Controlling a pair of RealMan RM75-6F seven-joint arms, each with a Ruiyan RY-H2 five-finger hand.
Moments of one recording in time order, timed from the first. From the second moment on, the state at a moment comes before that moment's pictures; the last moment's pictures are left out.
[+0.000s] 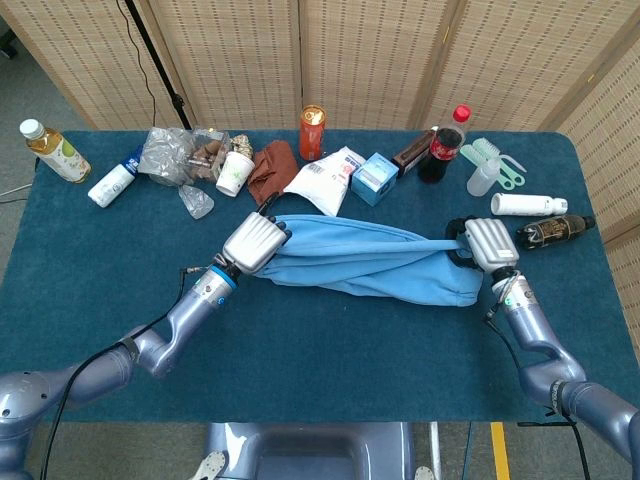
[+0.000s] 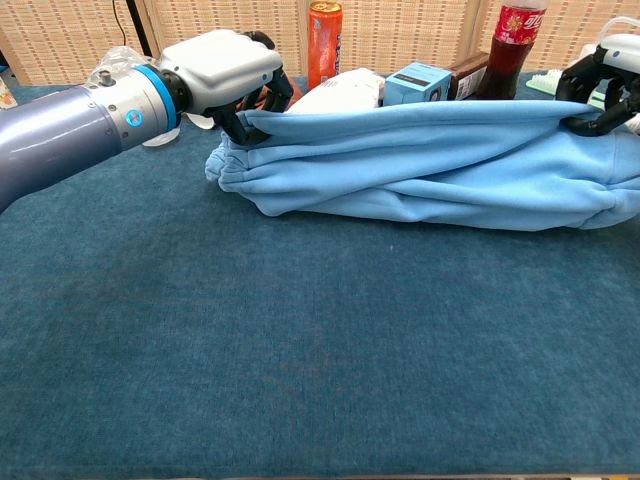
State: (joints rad) left arm -0.96 -1.74 -0.25 -1.01 1.44 0.89 0.28; right arm 0.68 -1.51 0.20 -0.93 -1.37 0.93 0.35
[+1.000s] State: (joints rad) left arm -1.03 -1.75 -0.31 -0.96 1.09 0.77 0.57; right arm 0.78 -1.60 0.21 -0.79 -1.35 0.84 0.36
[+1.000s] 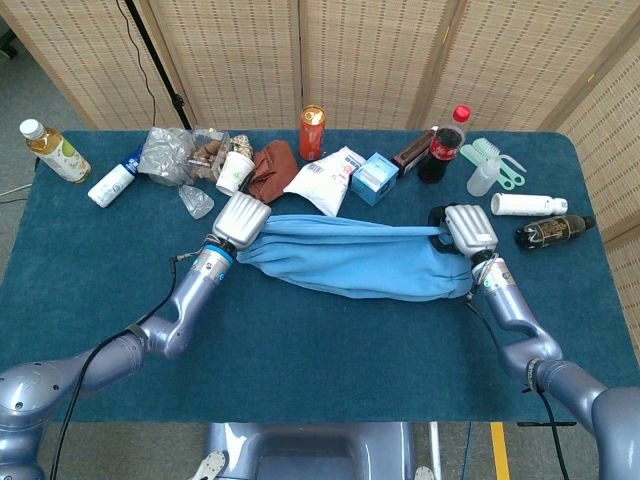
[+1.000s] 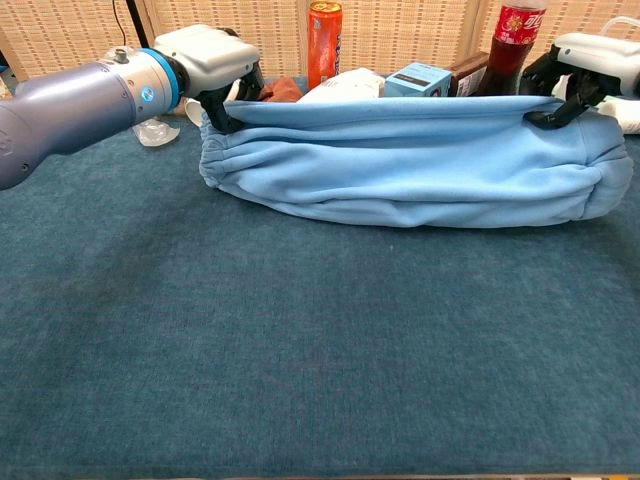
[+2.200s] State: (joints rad) left arm -0.82 -1.21 -0.23 -1.70 0.86 1.00 0.64; right arm 0.63 -1.24 0.10 -1.32 -1.42 0.99 -0.08
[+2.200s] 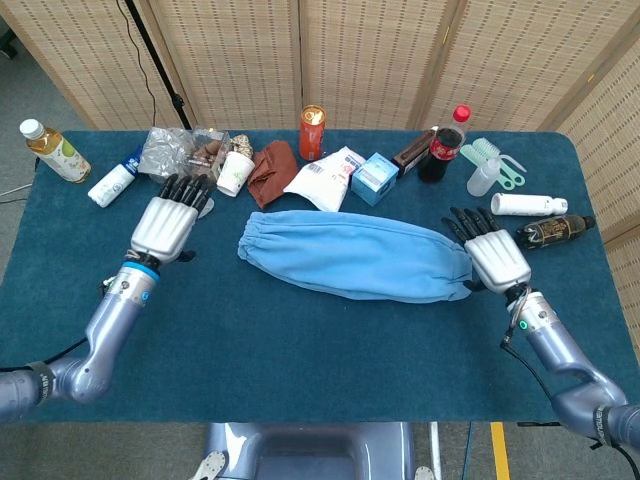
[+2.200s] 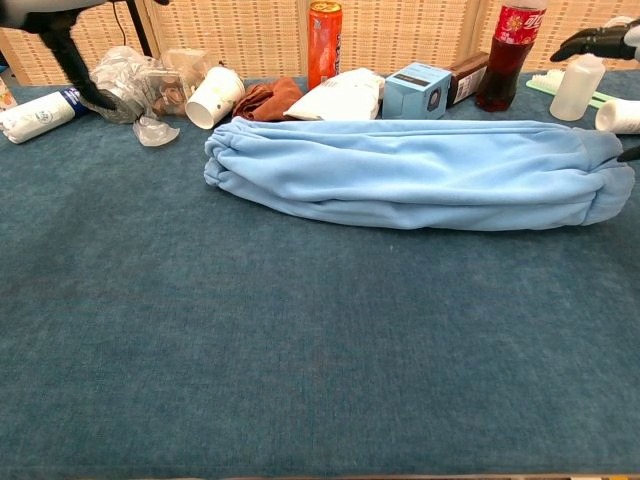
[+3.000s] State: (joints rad) left arm -0.46 -1.02 -0.10 -1.69 1.13 1.17 0.06; right arm 0.64 -1.44 -0.05 -0.98 -1.74 1.13 -0.01
